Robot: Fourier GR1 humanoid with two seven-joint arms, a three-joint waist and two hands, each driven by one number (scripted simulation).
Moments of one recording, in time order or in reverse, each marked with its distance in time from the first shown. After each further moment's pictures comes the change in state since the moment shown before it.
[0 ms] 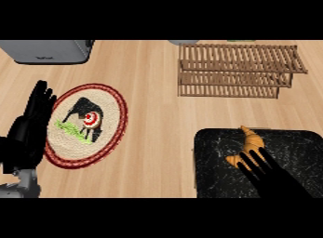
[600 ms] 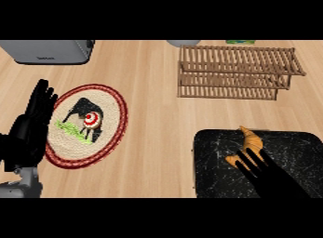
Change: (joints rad) left arm -0.012 -0.027 0.023 0.008 -0.025 -0.026 0.010; right arm 0.022 0.068 -0.043 0.095 0.117 -0.059 -0.099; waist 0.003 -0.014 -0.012
